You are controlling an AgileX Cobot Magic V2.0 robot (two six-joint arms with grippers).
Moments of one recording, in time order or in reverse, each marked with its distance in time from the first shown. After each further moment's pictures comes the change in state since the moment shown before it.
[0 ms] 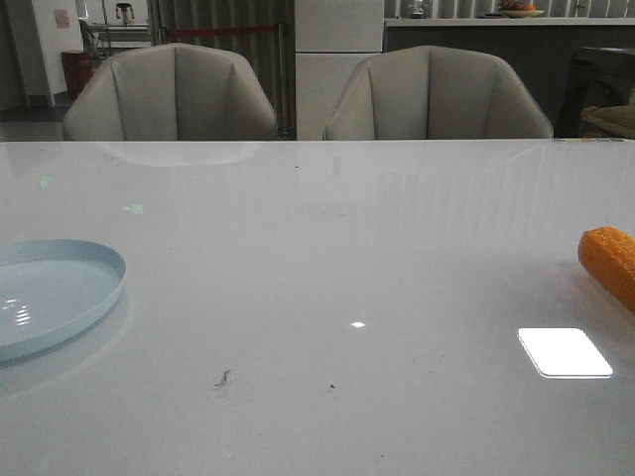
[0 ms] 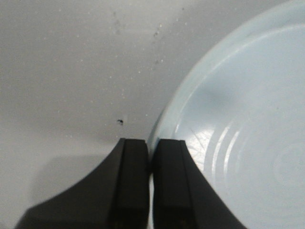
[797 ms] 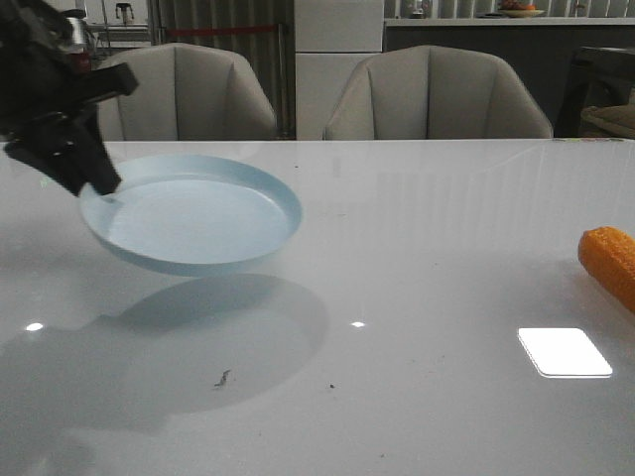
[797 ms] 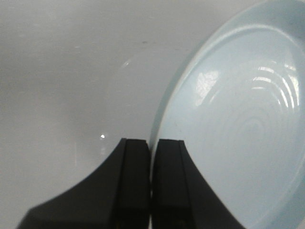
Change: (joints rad) left arm -0.283 -0.002 -0.271 -0.299 0.150 0.149; right arm 0.000 0.000 0.000 0.000 0.000 0.000
